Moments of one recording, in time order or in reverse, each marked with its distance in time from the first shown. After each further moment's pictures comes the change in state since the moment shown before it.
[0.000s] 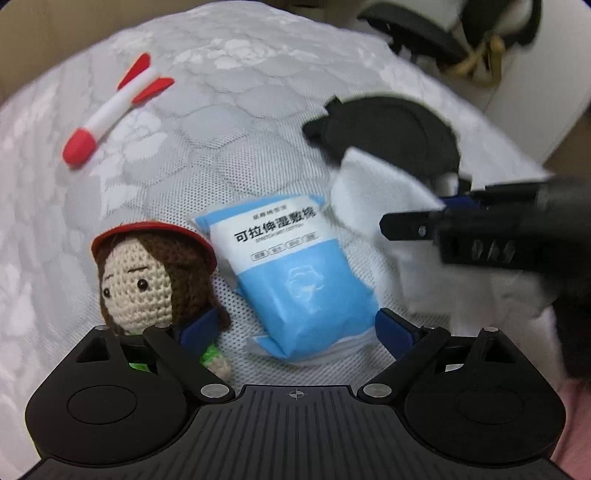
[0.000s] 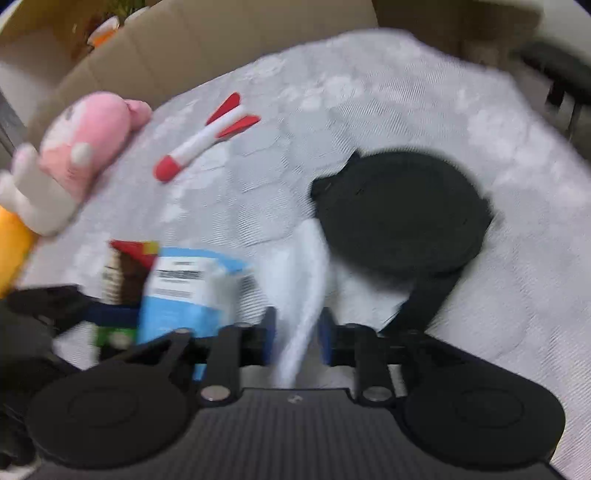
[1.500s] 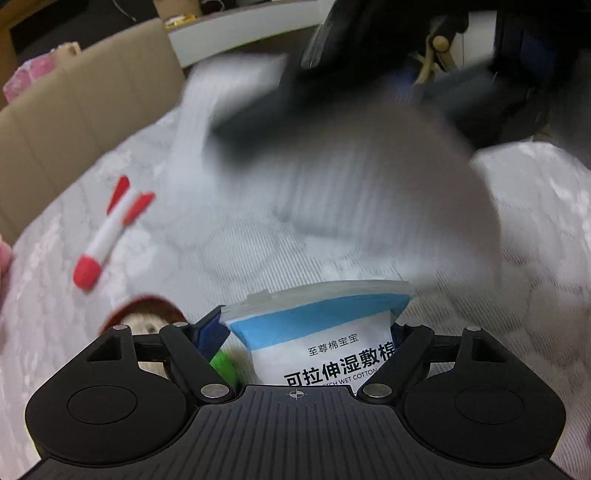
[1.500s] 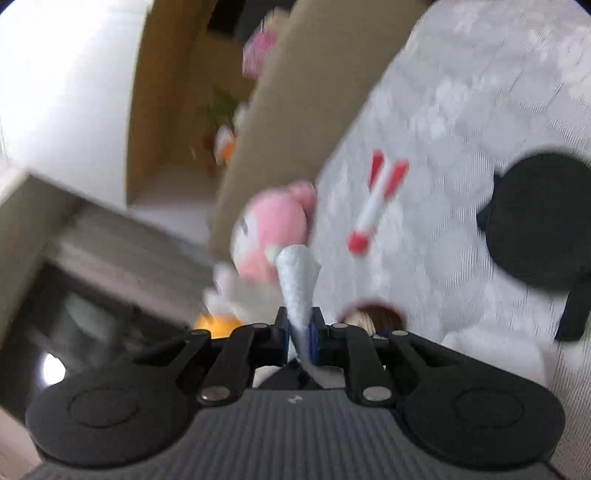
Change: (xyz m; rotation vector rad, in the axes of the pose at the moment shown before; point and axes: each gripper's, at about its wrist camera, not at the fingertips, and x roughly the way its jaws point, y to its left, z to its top) left arm 0.001 -0.058 -0.021 0.361 -0.234 0.173; right arm -0.018 -0.031 0.018 0.411 -0.012 0.755
